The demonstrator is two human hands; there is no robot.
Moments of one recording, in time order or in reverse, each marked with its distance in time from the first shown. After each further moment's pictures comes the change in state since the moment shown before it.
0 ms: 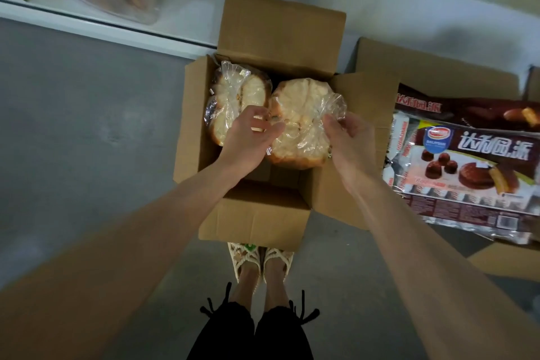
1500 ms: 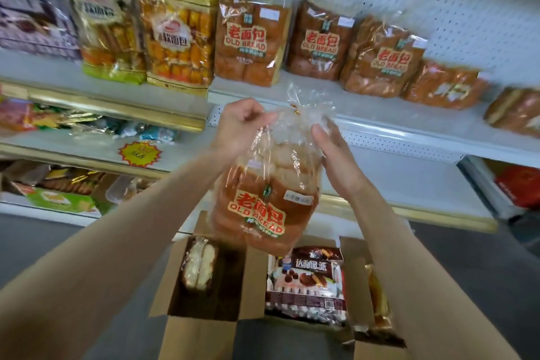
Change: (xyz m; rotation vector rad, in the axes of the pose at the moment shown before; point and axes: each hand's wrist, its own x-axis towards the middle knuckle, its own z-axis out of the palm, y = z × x) left_hand -0.479 0.425 -0.066 -0.201 0.230 1.007; right_hand -0.420 -0.350 -0.324 0.238 -0.178 -0.693
